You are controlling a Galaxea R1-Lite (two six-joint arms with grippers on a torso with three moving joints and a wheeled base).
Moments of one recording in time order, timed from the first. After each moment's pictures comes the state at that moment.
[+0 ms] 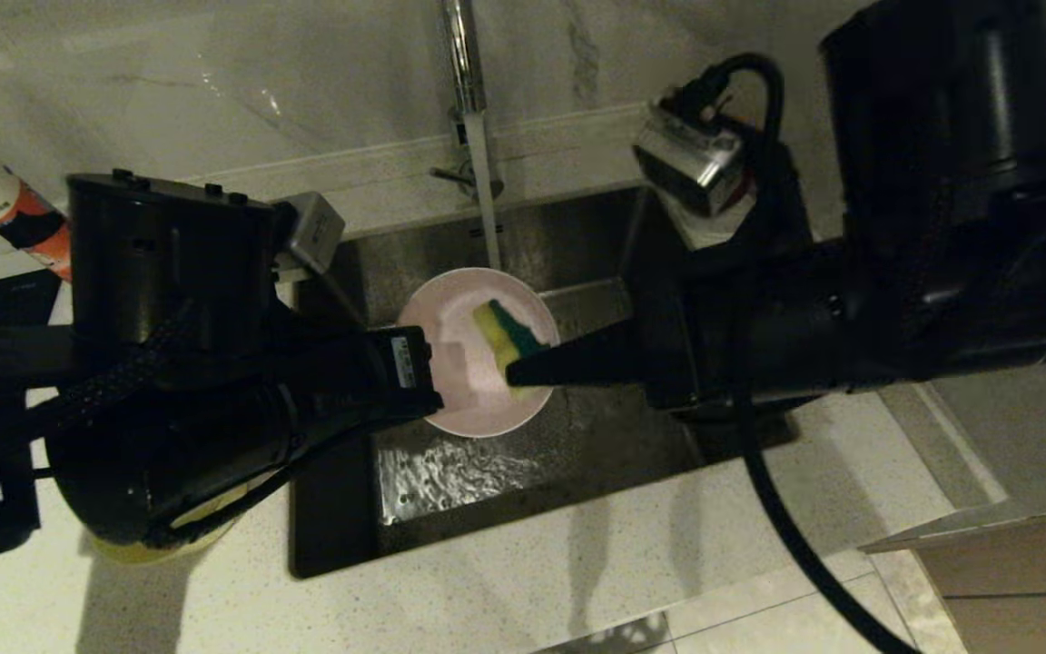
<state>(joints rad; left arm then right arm) -0.72 1.49 -0.98 -0.20 0.38 -0.35 0.83 1.64 -1.51 0.20 0.43 0.44</state>
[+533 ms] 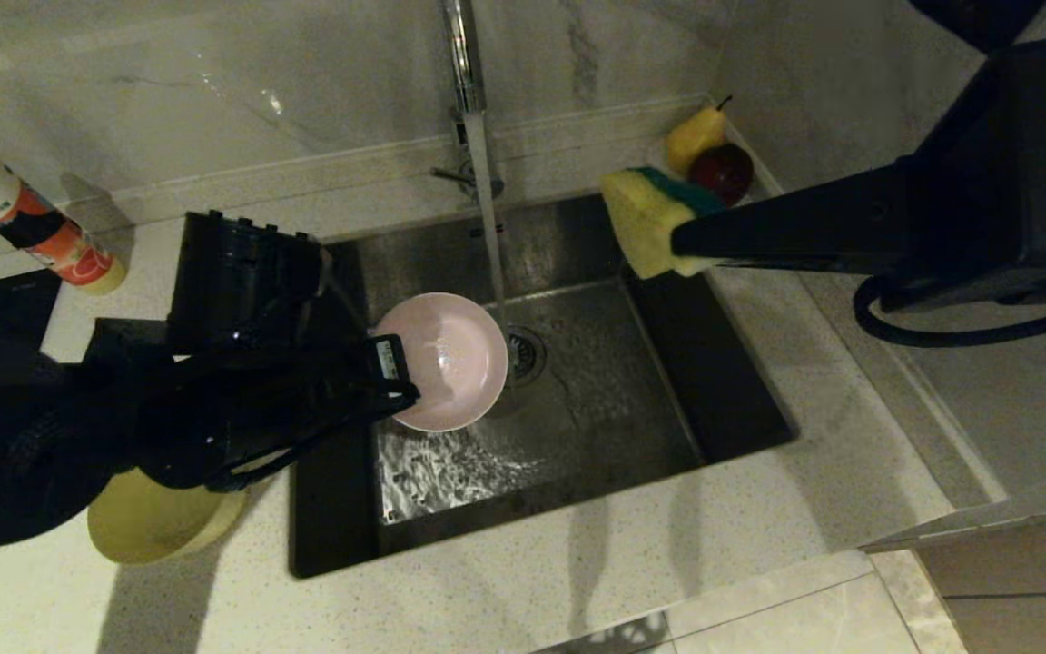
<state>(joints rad) -0.56 1.61 -1.03 -0.12 0.37 -0.46 0.74 1.41 -1.49 0.25 0.43 0.45</state>
